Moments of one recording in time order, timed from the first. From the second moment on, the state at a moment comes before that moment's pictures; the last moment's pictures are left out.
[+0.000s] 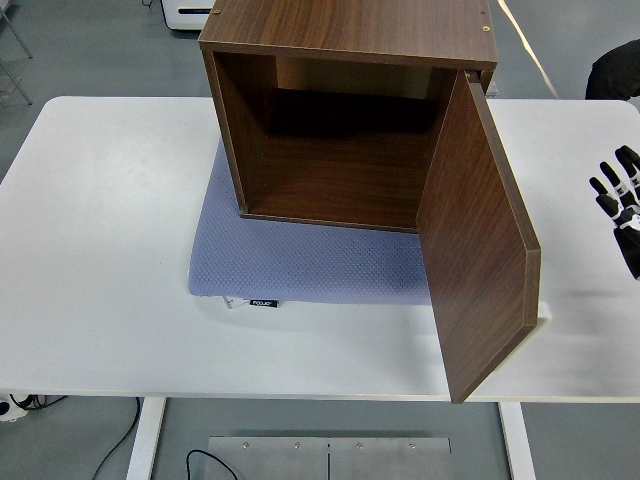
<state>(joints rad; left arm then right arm) 0.19 0.00 -0.14 -0.19 0.05 0.02 -0.23 0.10 -0.44 1.30 1.21 -0.47 0.32 0.46</state>
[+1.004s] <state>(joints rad) 0.18 0.00 -0.14 -0.19 0.05 0.02 -0.23 0.11 -0.45 1.30 1.21 -0.47 0.33 0.46</state>
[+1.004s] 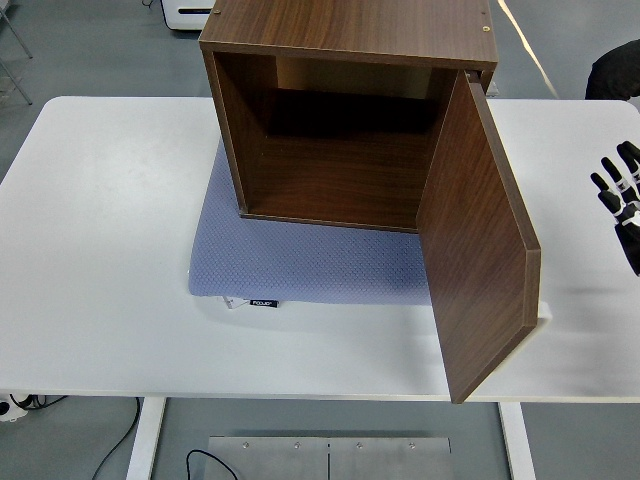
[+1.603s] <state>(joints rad) 0.18 0.00 -0.14 -0.19 0.05 0.02 -0.23 0.10 -0.47 1.31 1.21 -0.47 0.35 0.46</state>
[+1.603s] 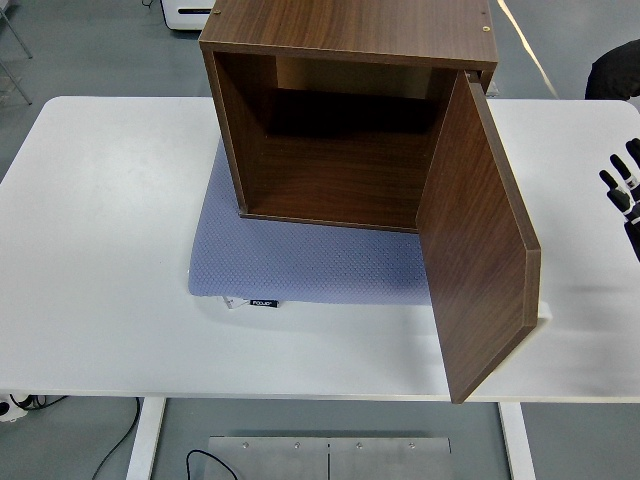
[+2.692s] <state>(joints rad) 0.18 0.00 -0.14 -0.19 0.05 0.02 -0.23 0.04 -0.61 1.31 1.29 -0.47 0.61 0.46</state>
